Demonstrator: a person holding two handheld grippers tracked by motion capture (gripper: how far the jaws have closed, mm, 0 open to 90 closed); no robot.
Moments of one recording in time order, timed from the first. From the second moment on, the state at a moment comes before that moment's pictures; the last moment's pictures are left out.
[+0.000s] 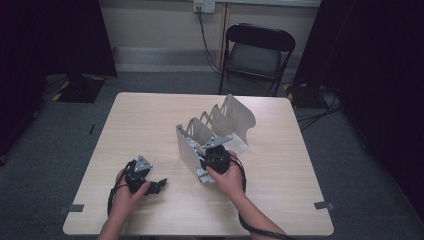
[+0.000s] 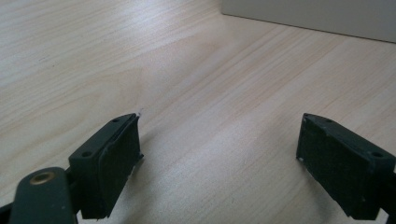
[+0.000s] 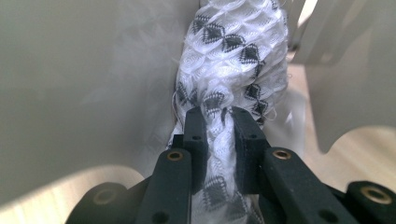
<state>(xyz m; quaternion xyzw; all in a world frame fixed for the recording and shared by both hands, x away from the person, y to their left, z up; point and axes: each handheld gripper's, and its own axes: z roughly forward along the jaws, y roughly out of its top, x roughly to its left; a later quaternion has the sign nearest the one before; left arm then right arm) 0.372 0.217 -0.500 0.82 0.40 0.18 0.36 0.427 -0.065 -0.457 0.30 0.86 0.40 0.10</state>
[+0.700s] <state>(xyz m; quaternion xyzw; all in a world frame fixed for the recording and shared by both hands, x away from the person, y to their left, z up) 0.372 0.217 -0.500 0.82 0.40 0.18 0.36 0.421 -0.089 -0.434 0.32 0.85 0.41 0.10</state>
